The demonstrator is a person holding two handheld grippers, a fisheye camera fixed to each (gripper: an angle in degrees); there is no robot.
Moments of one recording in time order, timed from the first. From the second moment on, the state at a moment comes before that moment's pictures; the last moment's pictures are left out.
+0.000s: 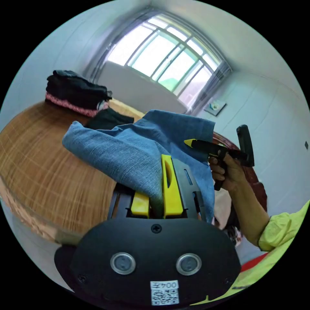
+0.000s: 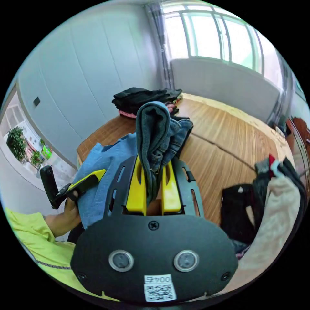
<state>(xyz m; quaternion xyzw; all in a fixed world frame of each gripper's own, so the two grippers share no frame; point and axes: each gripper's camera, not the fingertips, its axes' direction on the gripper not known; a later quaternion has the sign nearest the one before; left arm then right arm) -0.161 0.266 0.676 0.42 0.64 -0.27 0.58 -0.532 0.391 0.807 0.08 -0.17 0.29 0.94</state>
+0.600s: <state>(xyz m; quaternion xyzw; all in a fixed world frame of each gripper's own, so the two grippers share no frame) -0.113 0.012 0.838 0.30 0.70 -0.47 0.46 -0.344 0.144 1.091 0.00 -0.29 0.36 0.88</state>
